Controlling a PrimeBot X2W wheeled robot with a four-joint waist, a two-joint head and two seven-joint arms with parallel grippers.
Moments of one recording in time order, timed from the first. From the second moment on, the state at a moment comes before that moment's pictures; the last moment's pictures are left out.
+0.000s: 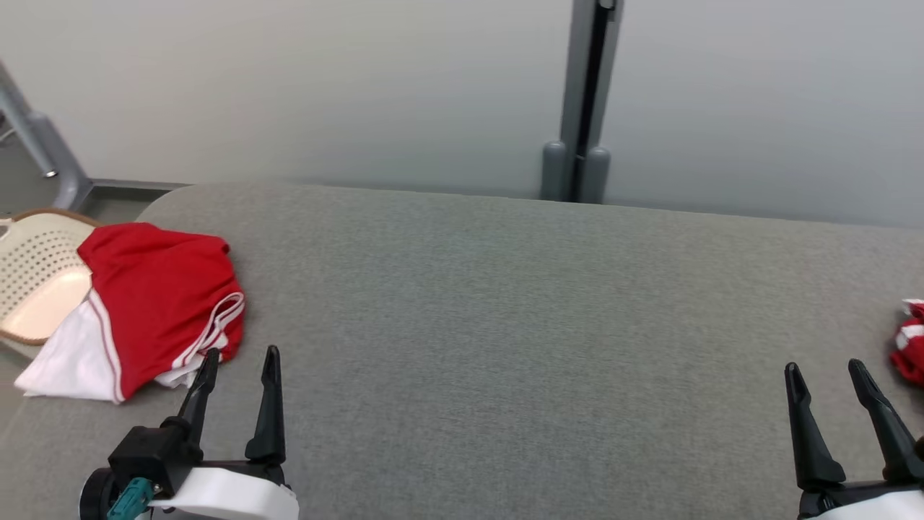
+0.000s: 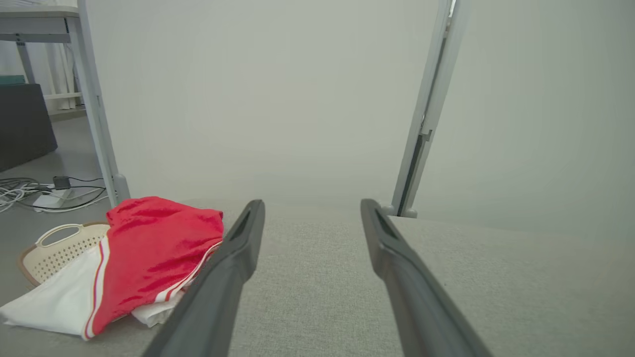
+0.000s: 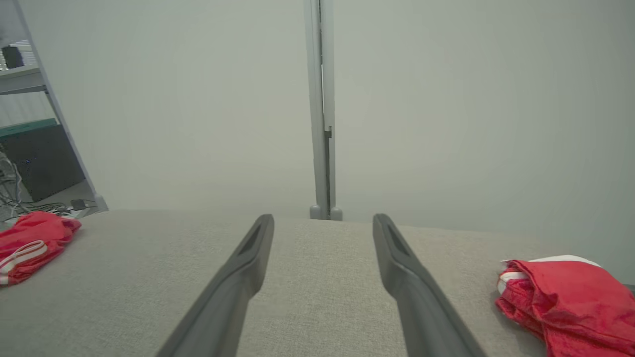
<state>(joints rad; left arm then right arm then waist) 0.04 0.22 -0.22 0.02 -0.40 0.14 -0.20 0.20 -0.12 -0.06 -0.19 0.21 0.13 0.01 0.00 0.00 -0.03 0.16</state>
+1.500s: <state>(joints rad) -0.39 0.15 -0.18 0.42 -0.45 0.07 -0.26 -0.03 -0.27 0.02 -0.35 0.21 0.13 0.13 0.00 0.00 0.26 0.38</state>
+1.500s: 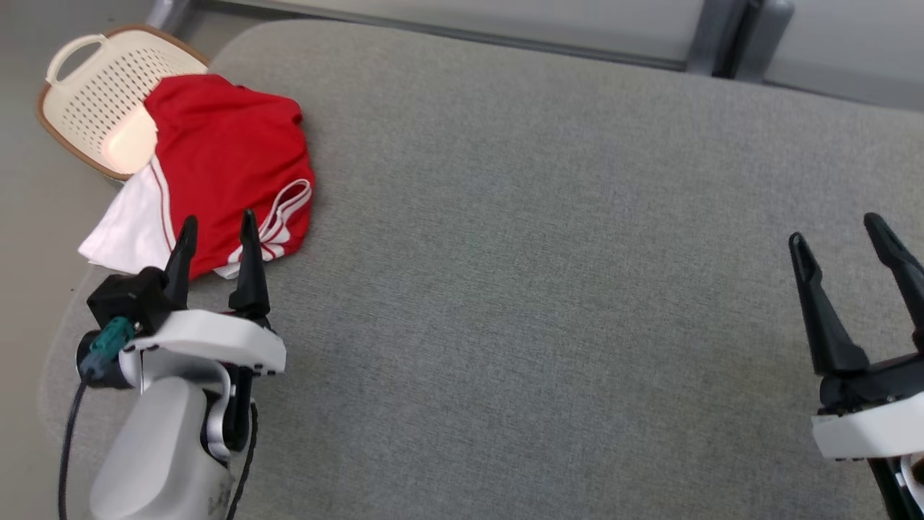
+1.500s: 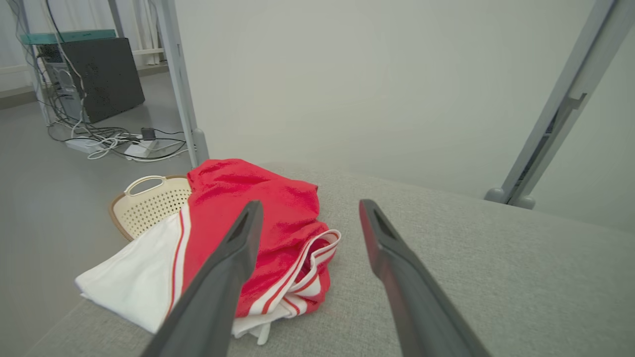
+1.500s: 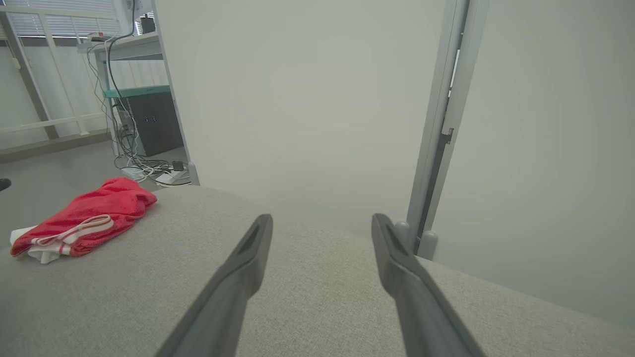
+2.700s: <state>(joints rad) -0.44 0.13 0.06 0.38 -0.26 -0.03 -0.26 -0.09 -0.25 0.04 -0.24 0.23 0.13 0.04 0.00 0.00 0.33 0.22</state>
